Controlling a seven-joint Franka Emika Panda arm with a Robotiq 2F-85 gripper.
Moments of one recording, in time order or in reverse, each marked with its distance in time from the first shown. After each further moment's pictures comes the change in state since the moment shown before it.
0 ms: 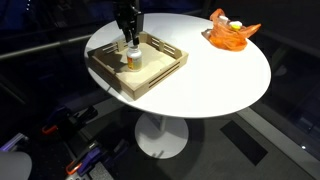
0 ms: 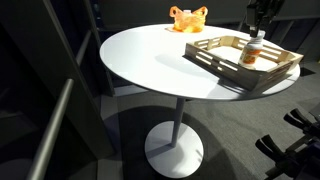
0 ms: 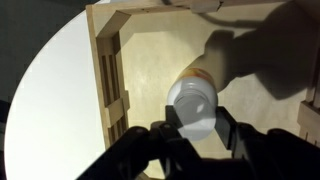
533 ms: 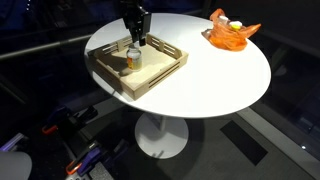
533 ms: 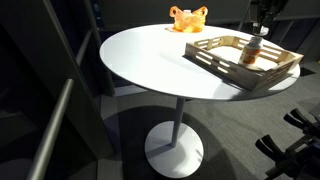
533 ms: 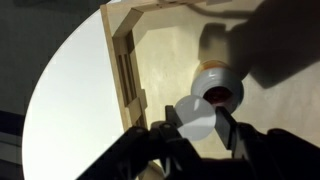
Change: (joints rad) arm -0.030 0.002 -0.029 0.014 0.010 -0.001 0.012
